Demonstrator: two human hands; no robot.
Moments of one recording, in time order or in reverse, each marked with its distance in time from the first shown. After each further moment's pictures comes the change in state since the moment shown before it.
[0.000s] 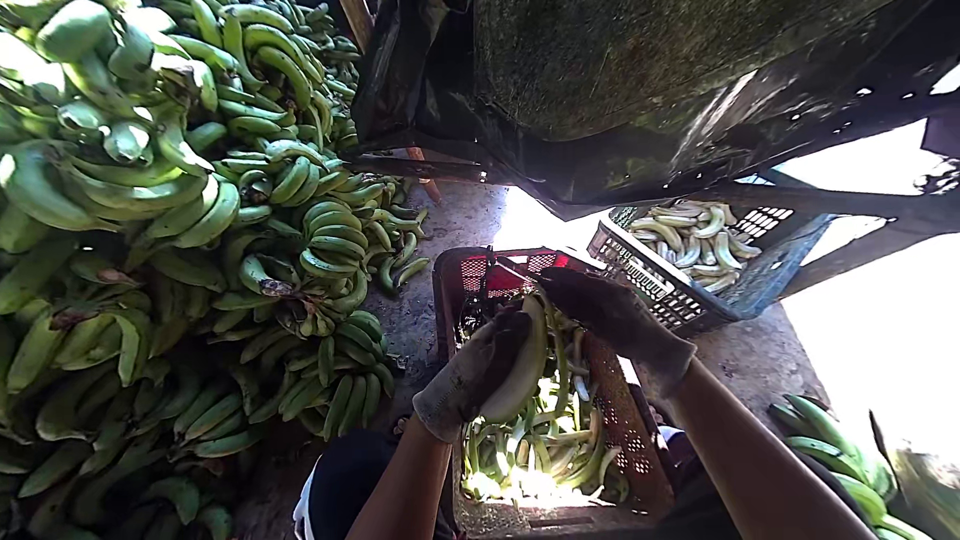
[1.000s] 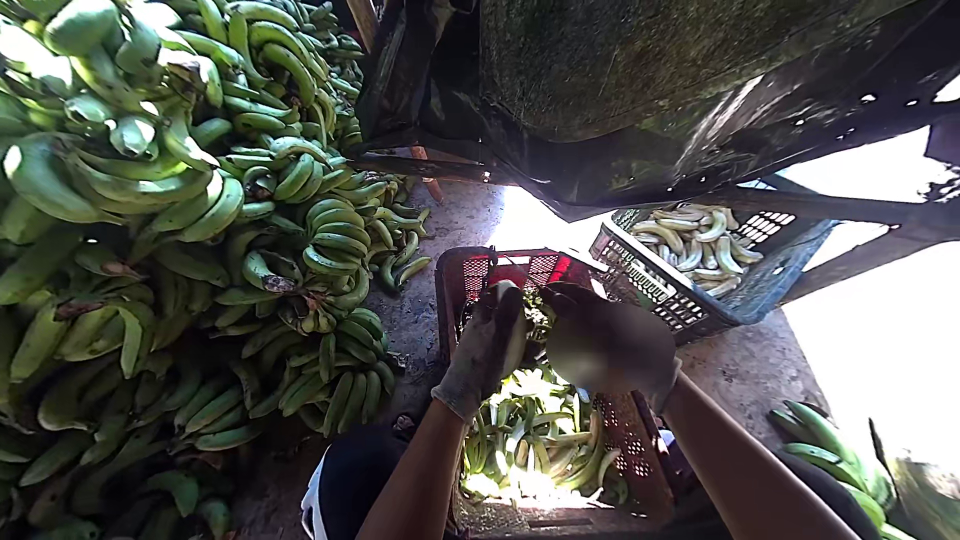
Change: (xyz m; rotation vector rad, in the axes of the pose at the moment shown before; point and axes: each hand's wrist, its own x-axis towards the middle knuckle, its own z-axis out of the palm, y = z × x) left_hand 0.027 -0.016 0.003 -0.109 0.289 -0.081; right_hand -0.008 -0.022 0.013 0.192 -0.103 0.380
